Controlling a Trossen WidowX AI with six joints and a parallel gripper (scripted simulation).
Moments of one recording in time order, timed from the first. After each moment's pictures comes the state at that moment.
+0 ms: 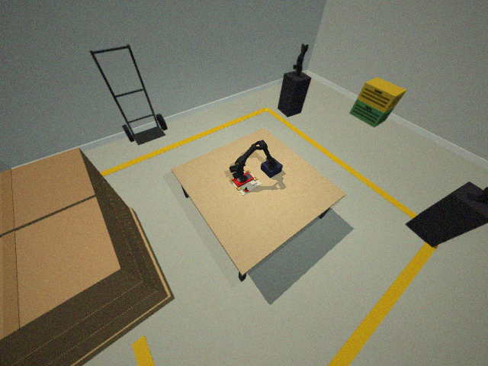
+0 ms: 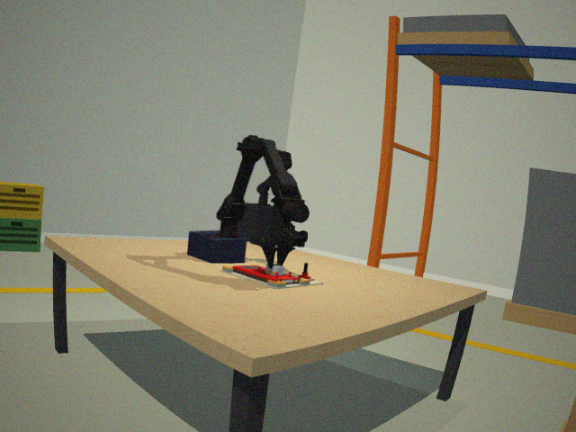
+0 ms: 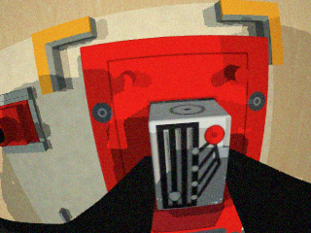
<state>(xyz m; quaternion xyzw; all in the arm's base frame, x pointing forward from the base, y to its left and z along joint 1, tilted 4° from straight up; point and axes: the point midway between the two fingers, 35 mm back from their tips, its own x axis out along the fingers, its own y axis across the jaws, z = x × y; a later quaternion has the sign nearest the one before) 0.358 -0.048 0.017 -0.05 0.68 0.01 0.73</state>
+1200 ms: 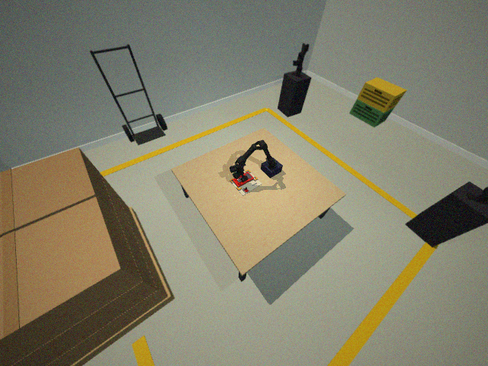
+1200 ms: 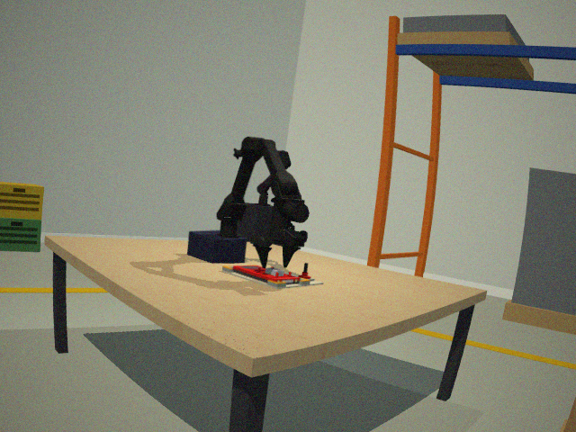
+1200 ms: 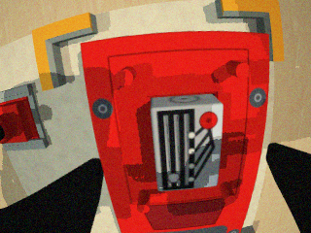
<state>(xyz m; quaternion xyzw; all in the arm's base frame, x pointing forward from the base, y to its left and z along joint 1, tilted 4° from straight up) 0.356 -0.048 0.017 -0.05 0.68 0.01 0.73</state>
